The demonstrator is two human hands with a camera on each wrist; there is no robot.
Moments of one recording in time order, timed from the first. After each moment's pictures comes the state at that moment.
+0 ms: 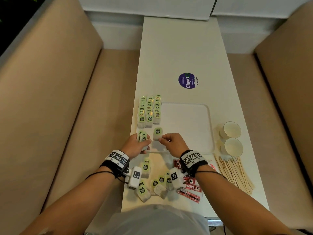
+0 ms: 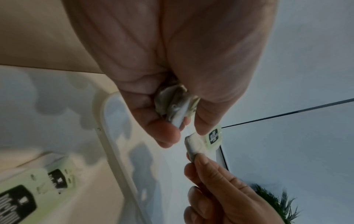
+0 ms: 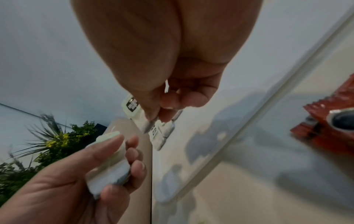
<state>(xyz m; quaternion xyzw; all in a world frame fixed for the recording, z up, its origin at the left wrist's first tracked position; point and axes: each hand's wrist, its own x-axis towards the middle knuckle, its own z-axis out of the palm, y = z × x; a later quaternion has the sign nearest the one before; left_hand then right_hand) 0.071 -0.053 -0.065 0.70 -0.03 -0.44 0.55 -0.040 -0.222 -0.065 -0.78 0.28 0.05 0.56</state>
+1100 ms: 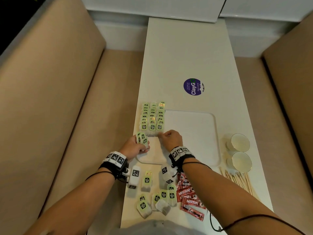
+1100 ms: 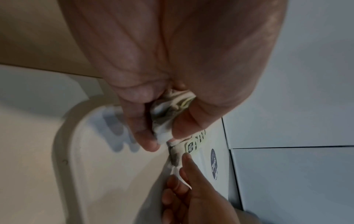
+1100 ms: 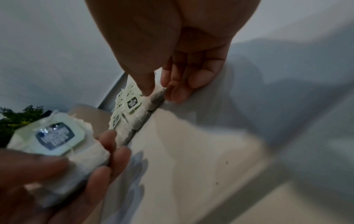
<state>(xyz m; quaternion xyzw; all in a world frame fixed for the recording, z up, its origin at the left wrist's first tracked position) 0.121 -0.065 -0.095 0.66 0.03 -0.48 0.58 0.039 -0.239 -0.104 -0.75 0.46 0.03 0.47</state>
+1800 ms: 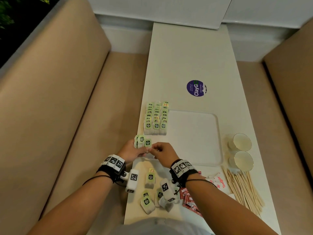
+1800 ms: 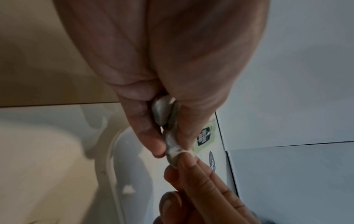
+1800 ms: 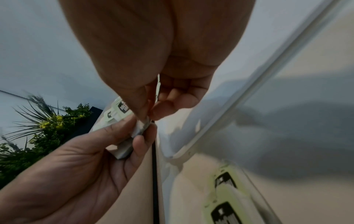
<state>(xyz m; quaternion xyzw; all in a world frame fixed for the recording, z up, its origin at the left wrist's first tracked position) 0.109 -0.030 -0.080 0.66 -0.02 -0.47 0.59 0.004 -0.179 -0.097 -0.75 0.25 0.07 0.61</state>
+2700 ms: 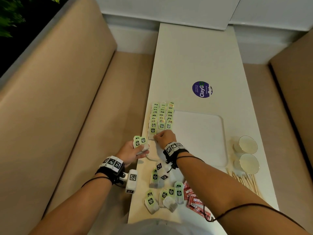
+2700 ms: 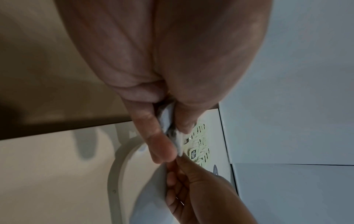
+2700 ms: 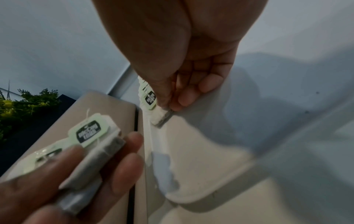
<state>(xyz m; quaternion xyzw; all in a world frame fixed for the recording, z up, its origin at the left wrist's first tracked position) 0.111 -0.007 -0.086 0.63 0.05 -0.46 0.62 0.072 -0.196 -0.099 -0.81 0.37 0.14 0.44</state>
